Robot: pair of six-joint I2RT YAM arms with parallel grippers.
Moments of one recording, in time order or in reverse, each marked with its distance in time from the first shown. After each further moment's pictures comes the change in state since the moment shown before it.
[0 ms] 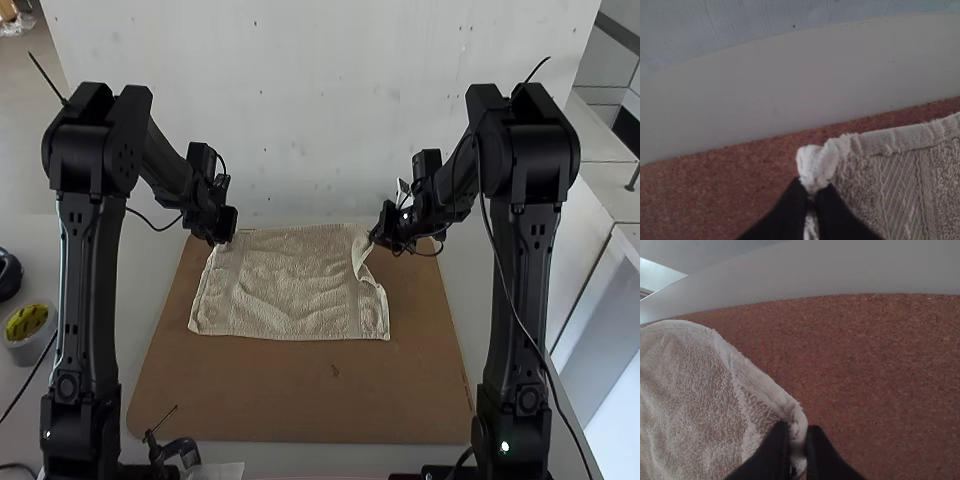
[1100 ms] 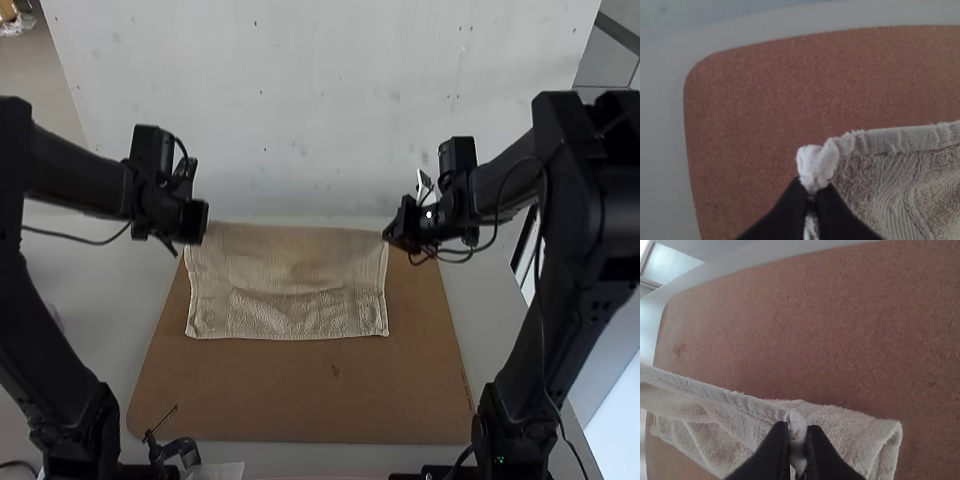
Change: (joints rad) left arm 0.008 -0.750 -0.574 -0.067 0.029 -0.014; right arm -0.033 -0.520 -0.330 -0.186 -0.045 0.002
